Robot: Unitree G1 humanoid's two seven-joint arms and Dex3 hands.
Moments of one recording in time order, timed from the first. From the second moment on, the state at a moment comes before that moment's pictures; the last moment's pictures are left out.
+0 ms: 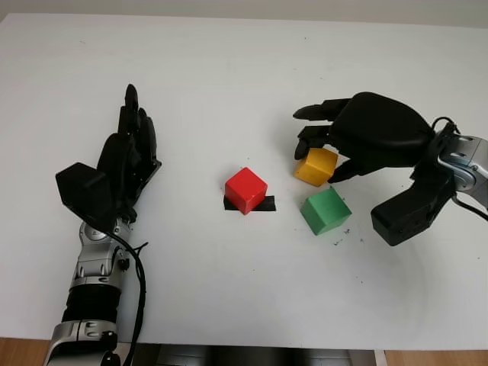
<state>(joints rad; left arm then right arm) -0.45 0.21 0.18 0.43 -0.14 -0.24 -0.20 -0.81 -0.88 0.33 0.52 -0.88 -0.81 -0.03</state>
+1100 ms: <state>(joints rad) -0.44 0.16 0.17 0.42 -0.10 -0.28 -0.11 -0.72 -0.67 0.11 0.05 -0.22 -0.05 0.50</state>
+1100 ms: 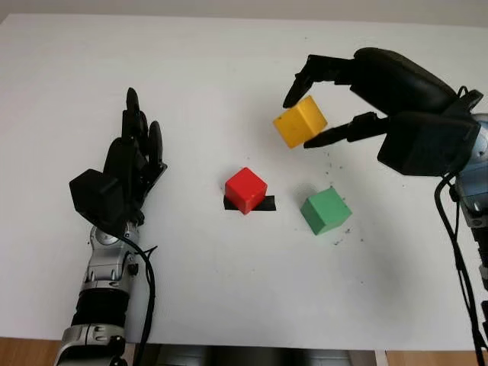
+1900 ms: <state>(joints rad) -0.43 0.14 0.16 0.40 -0.08 -0.30 -0.06 -0.86 -0.59 0.27 0.00 -0.29 0.24 0.77</state>
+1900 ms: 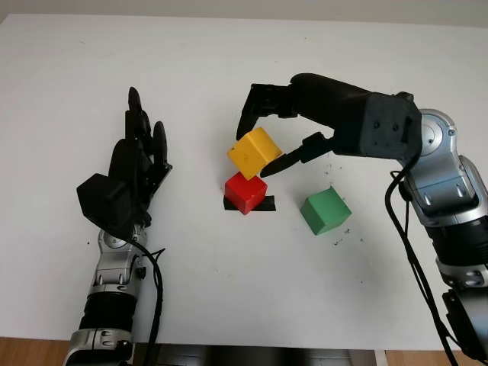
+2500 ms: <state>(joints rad) -0.42 0.11 0.13 0.40 -0.05 -0.33 -0.04 -0.92 -0.59 0.33 -0.02 -0.41 0.25 0.90</state>
